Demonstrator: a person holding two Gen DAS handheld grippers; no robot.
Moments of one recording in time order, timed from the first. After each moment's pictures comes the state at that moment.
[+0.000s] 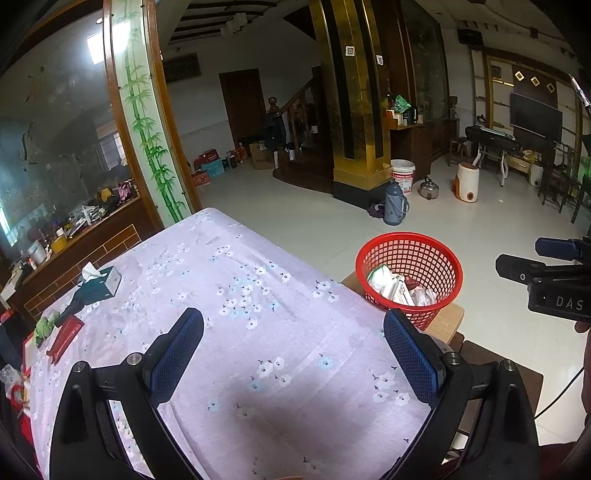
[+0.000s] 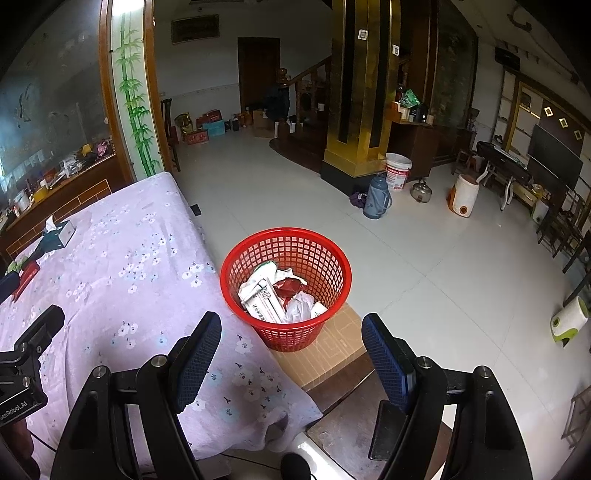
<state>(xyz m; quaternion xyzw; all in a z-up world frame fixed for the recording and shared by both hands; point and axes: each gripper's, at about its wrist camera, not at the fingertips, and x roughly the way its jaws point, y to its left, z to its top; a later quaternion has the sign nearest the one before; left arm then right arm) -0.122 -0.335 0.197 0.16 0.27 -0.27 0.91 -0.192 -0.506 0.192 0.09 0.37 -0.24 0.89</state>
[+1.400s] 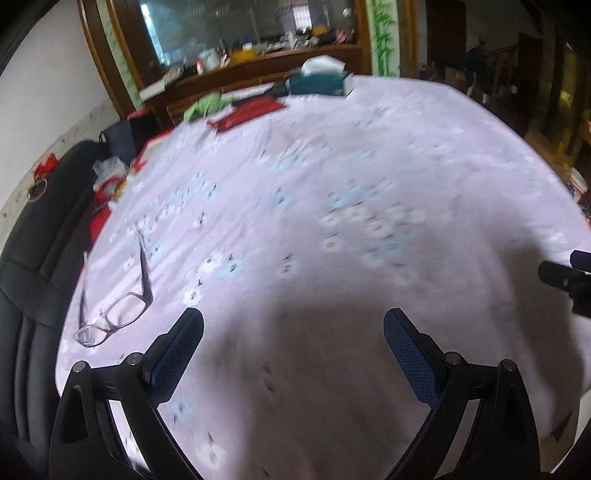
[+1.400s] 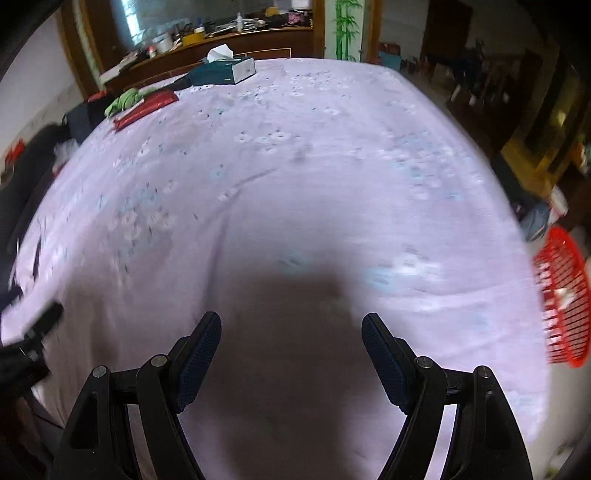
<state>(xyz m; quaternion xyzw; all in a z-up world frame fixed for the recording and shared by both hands) -0.103 -0.022 0.051 0.04 0.46 0.09 0.88 -0.024 -0.229 0.039 -0.01 0.51 0.07 0.86</state>
